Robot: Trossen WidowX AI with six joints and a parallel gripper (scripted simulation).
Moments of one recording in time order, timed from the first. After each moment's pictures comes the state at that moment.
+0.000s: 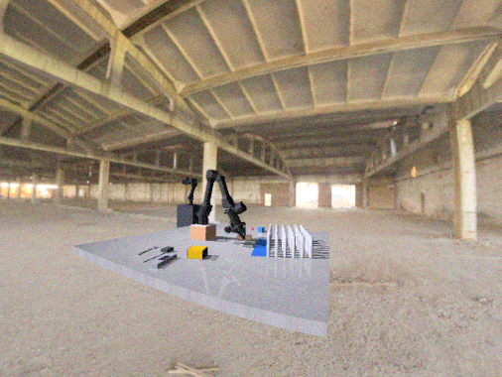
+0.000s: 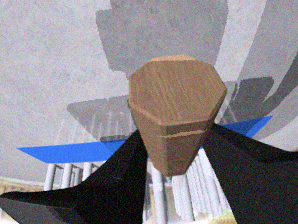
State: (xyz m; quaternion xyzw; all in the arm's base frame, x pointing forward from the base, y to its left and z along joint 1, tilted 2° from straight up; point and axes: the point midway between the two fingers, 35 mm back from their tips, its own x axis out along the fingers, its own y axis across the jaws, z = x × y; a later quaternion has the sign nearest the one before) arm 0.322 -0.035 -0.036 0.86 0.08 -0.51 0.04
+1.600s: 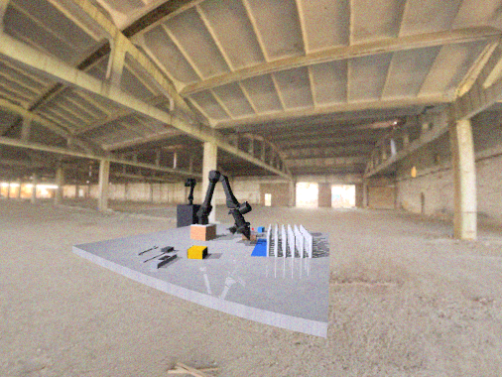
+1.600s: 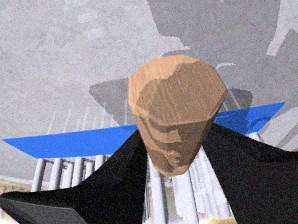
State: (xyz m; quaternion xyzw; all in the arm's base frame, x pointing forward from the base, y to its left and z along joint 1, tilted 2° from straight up) arm 0.352 -0.029 -0.036 0.86 0.08 -0.50 0.04
